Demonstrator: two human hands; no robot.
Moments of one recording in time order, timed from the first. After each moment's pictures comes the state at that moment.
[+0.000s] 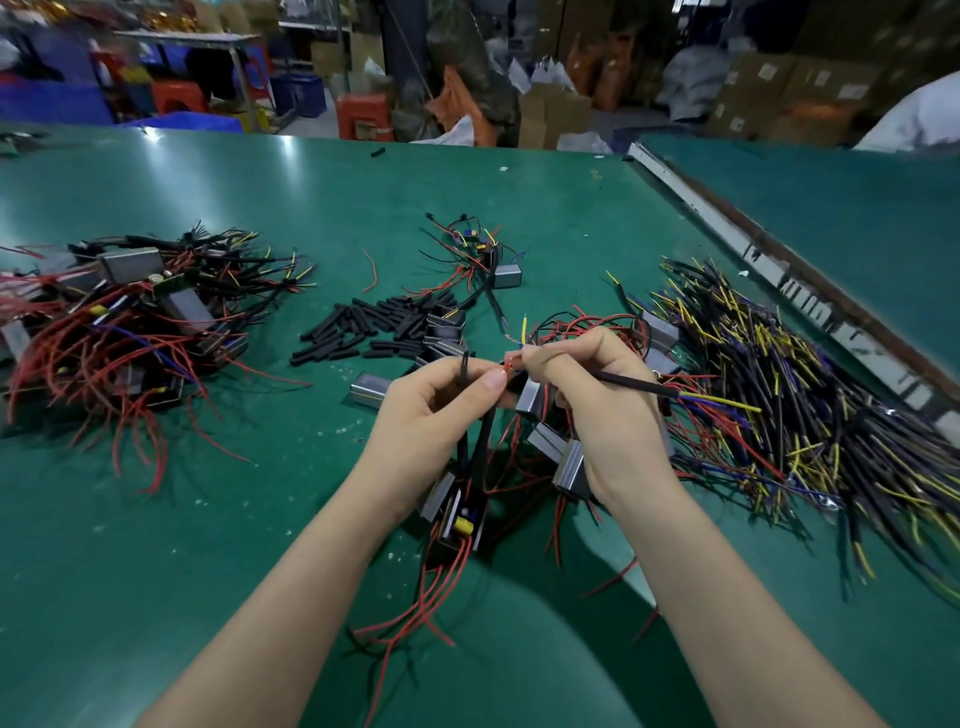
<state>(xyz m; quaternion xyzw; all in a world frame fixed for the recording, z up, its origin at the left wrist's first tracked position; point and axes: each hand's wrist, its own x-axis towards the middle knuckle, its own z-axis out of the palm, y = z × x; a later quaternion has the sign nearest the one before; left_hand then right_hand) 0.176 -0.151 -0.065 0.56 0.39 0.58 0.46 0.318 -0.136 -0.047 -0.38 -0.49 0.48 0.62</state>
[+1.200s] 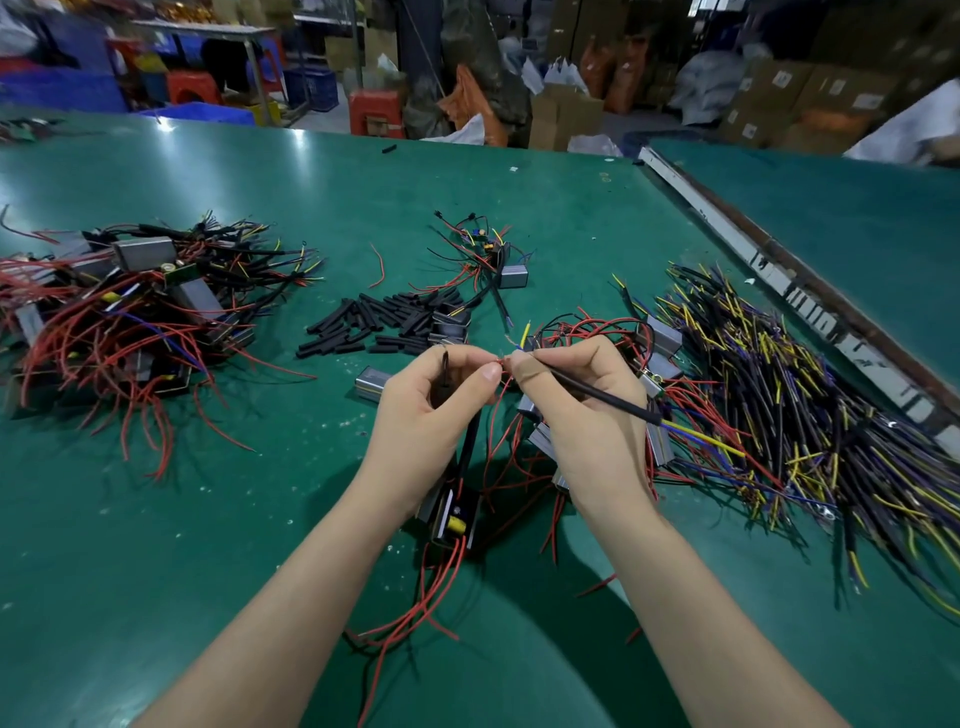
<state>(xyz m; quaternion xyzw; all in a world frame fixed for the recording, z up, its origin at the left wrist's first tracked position) 0.179 -0.152 -0.066 0.54 0.41 0.62 0.38 0.306 -0.147 -0.053 -0.42 -0.52 0.40 0.63</state>
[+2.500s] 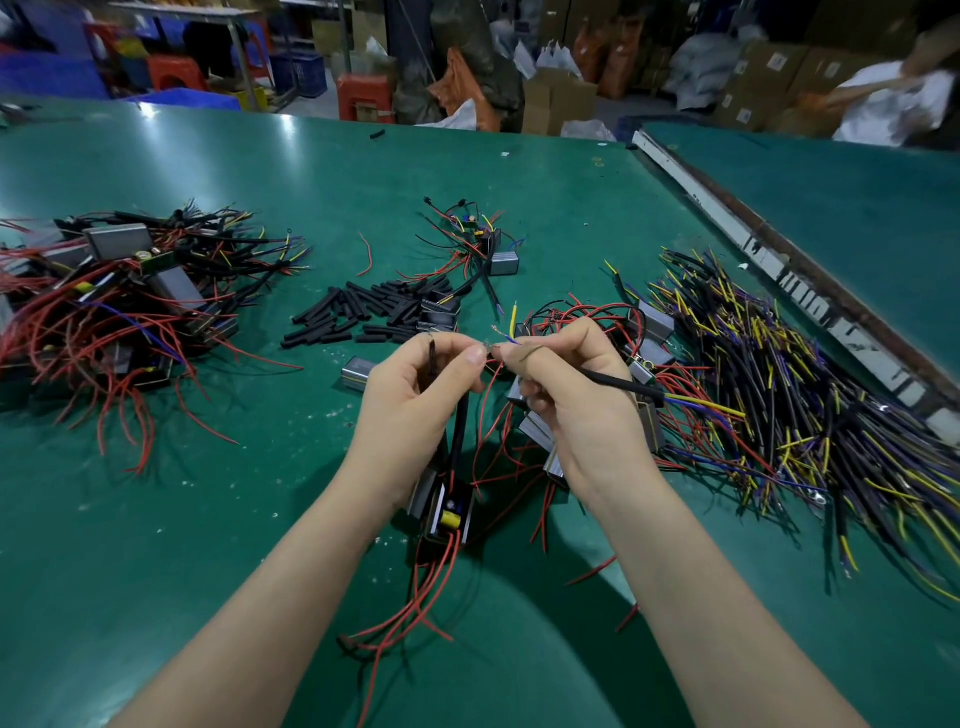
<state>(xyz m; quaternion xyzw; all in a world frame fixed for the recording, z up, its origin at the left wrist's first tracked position) 0.181 -0.151 -0.067 0.53 0.43 0.62 0.39 0.312 -0.142 -0.045 -0.37 -0.46 0.55 0.59</state>
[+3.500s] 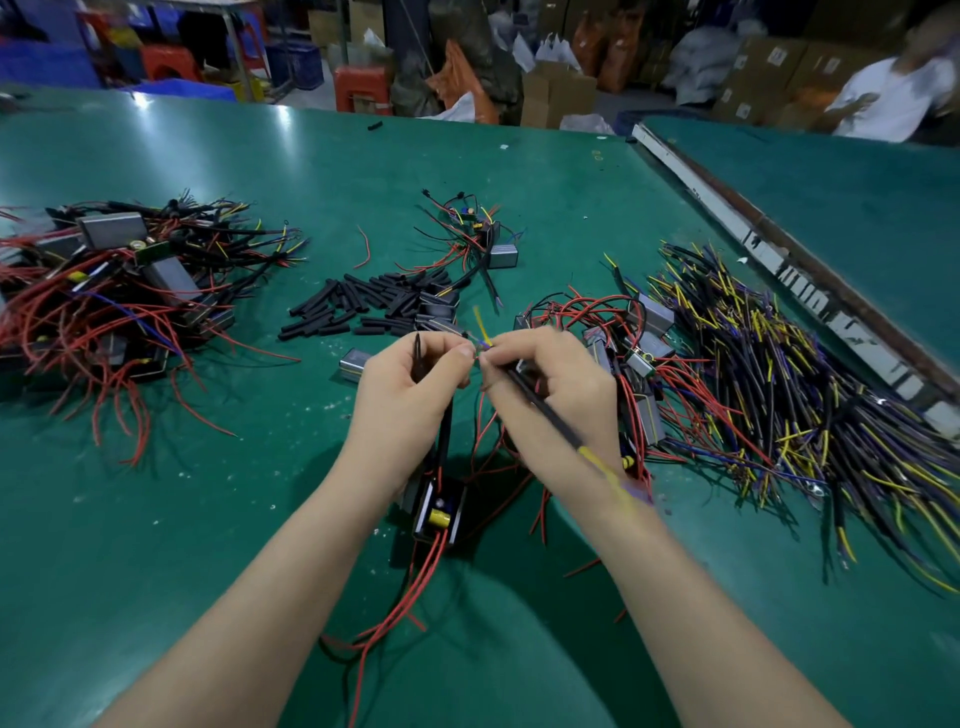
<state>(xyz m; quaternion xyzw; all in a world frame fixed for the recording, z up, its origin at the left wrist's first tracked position) 0.181 -0.149 -0.064 0.50 0.49 0.61 0.37 0.308 -0.136 -0.072 -0.36 -0.72 0.10 0.58</state>
